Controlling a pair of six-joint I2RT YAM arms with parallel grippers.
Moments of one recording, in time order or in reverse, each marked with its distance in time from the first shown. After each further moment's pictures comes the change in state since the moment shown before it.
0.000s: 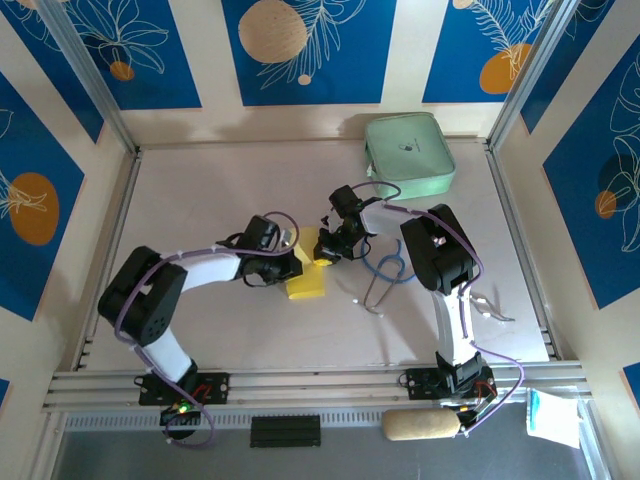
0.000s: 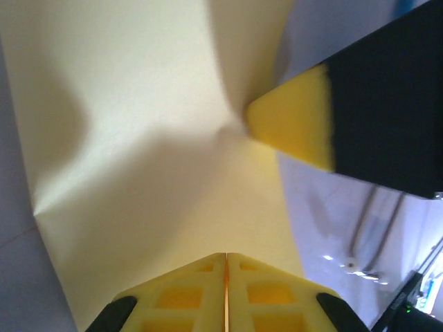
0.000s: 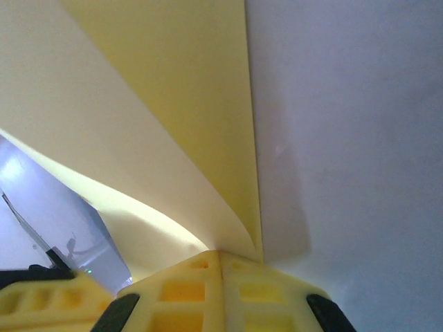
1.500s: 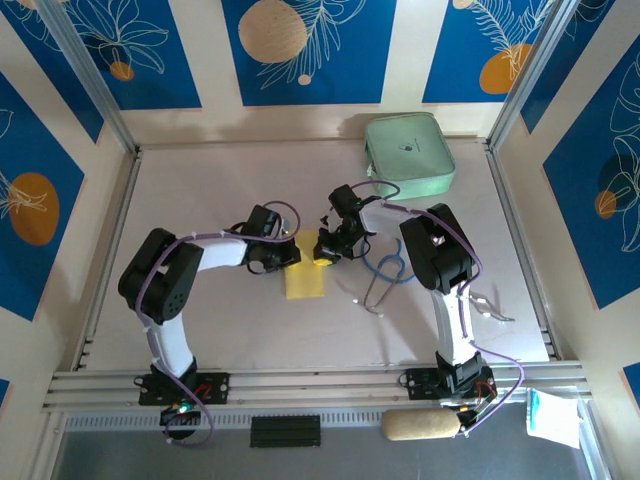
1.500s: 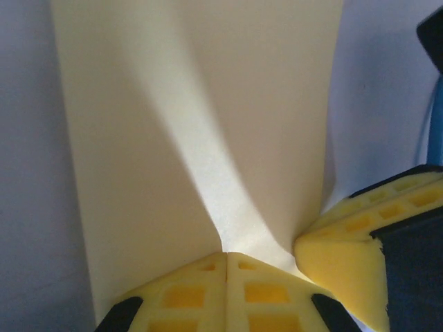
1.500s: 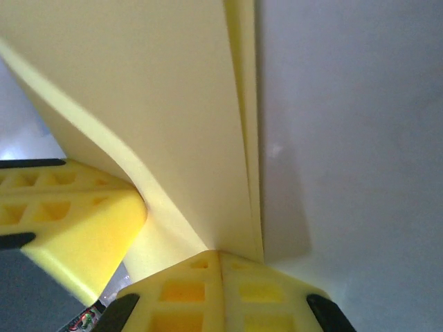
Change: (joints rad) left arm 0.082 0.152 0.117 0.050 -0.051 0.061; right arm -0.001 0.012 0.020 -0.029 0.002 -0.019
